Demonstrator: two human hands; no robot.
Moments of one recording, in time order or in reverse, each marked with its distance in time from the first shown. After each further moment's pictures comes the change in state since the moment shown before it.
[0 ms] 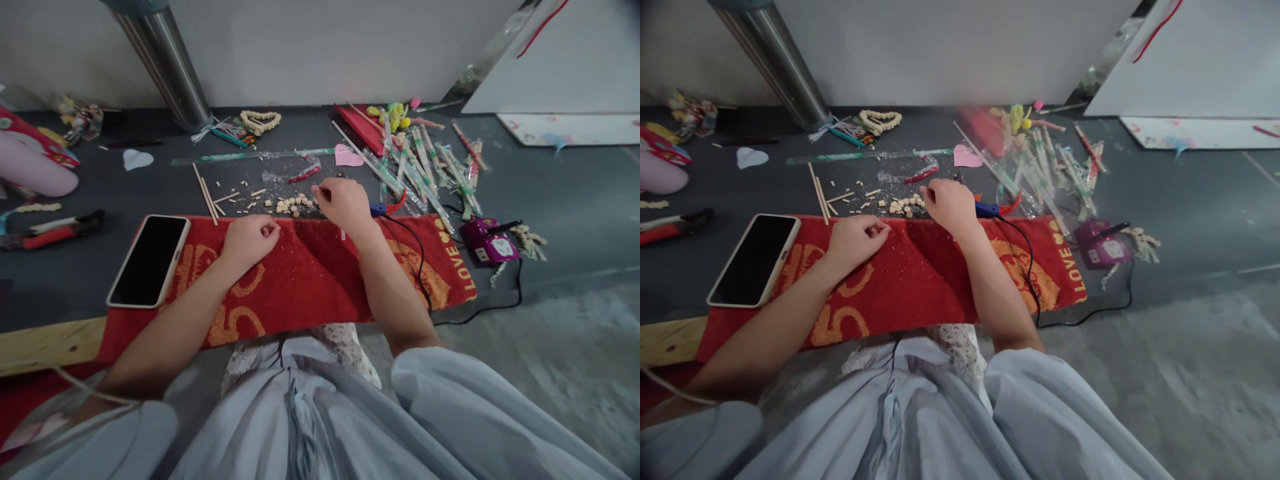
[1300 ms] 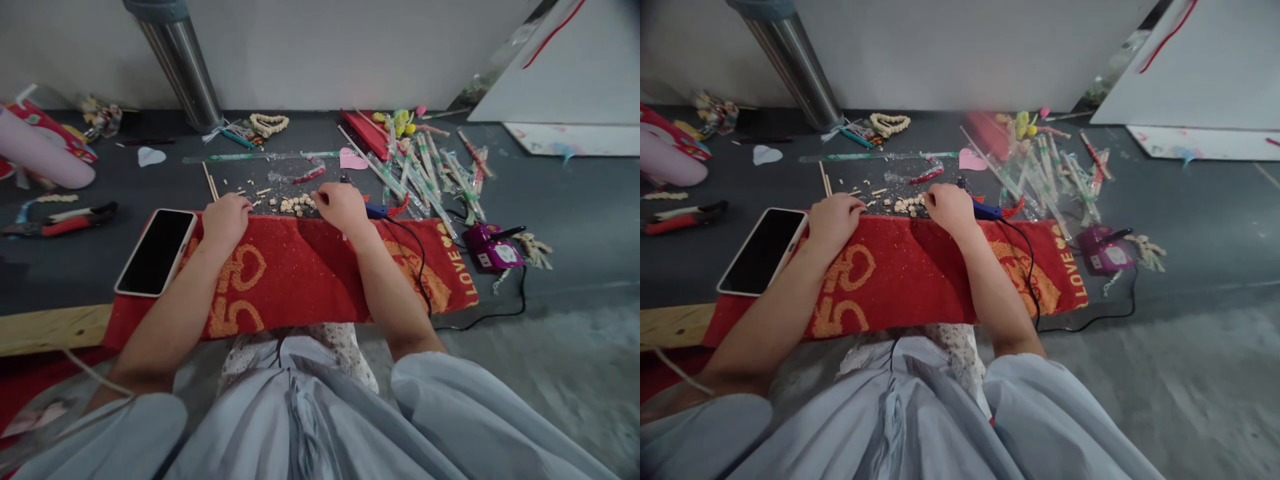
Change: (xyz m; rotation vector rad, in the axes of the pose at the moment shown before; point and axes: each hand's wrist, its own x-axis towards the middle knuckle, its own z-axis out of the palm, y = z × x) left_hand 0.017 -0.021 -0.031 0.389 -0.060 -0.228; right_hand 0.002 0.001 0.011 -0.047 -0.079 -0.049
